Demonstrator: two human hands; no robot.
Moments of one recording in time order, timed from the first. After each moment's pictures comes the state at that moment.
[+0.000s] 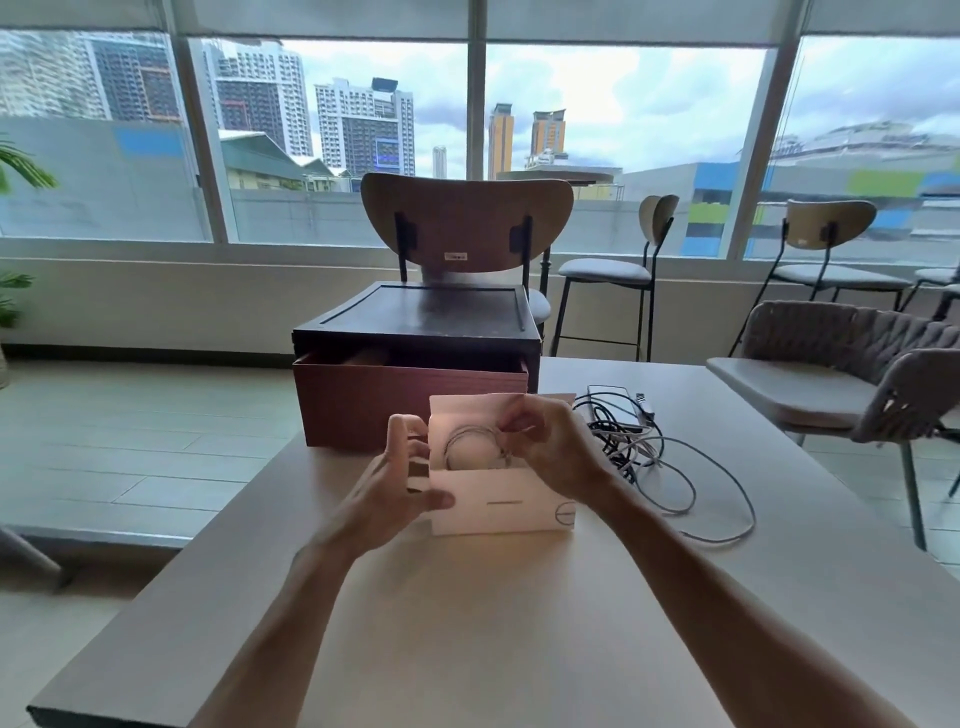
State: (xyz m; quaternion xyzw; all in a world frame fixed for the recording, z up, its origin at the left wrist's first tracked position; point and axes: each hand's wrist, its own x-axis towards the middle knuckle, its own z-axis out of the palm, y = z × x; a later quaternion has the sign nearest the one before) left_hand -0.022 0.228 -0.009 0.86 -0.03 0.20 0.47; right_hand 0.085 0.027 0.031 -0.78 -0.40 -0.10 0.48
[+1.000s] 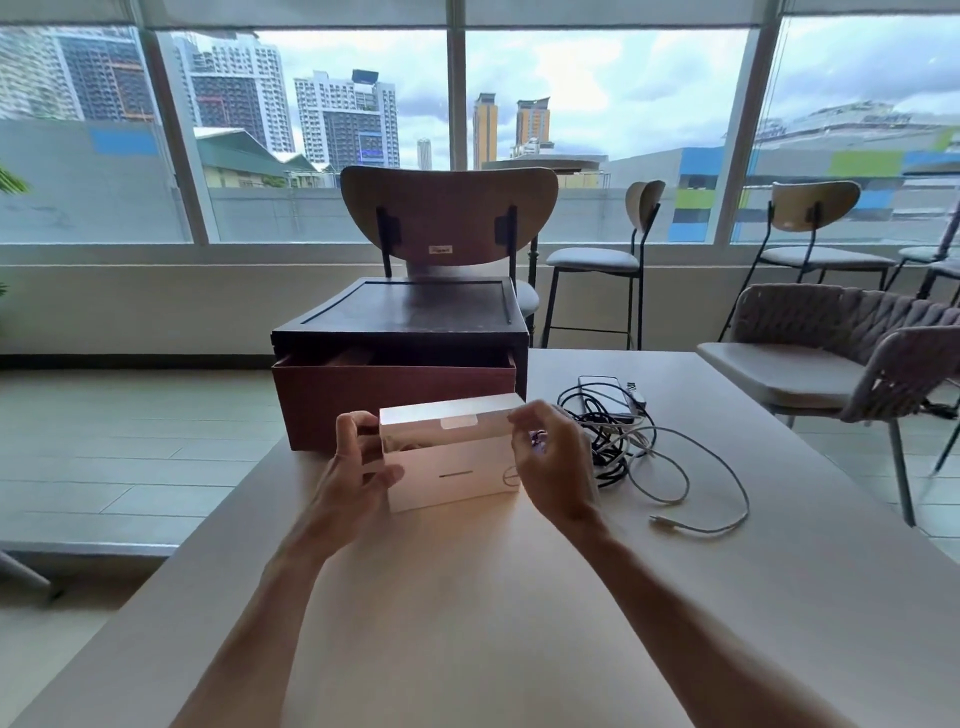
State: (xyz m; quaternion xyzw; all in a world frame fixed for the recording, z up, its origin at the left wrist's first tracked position) left_hand -0.009 0.257 -0.025 0.84 0.03 0.27 0.46; right_hand 0.081 0.033 -0.003 -0.77 -0.28 -0.27 0.51
